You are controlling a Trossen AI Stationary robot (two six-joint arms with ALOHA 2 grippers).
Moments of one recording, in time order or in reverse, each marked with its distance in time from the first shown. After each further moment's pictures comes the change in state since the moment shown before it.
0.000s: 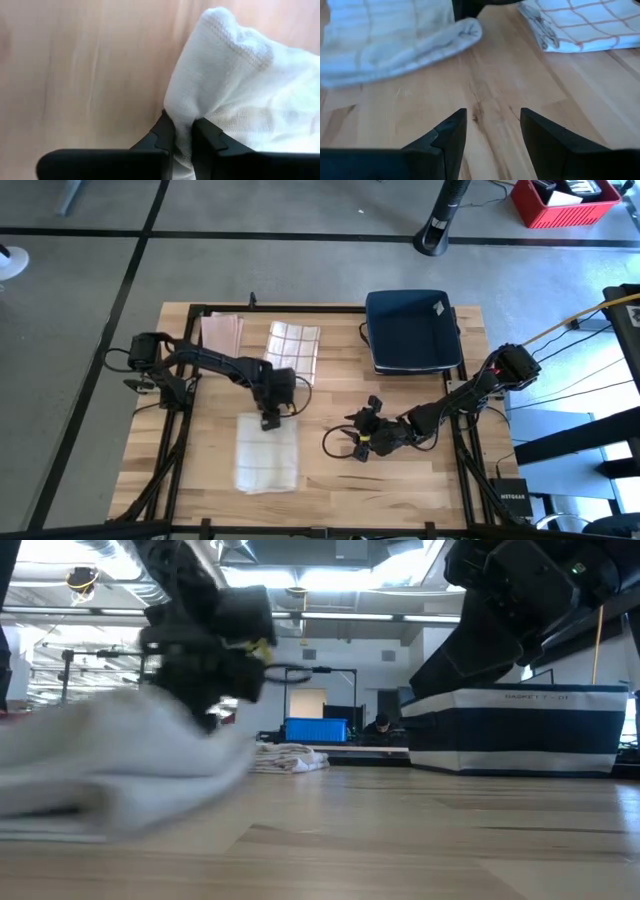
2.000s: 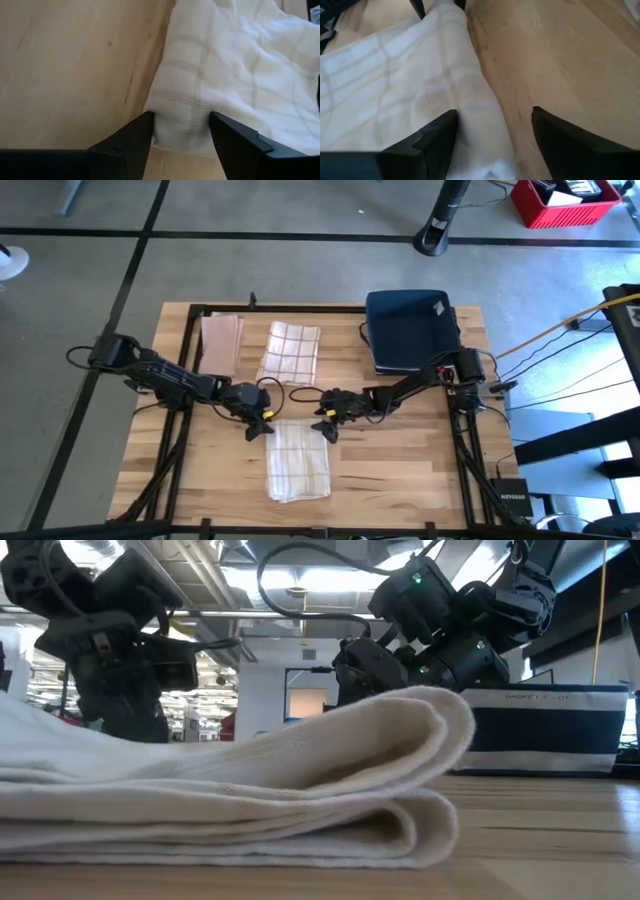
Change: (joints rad) left arm -0.178 -0.316 -0.549 0.773 -0.186 -0.388; right arm -0.349 0.395 0.120 0.361 -0.644 -0.007
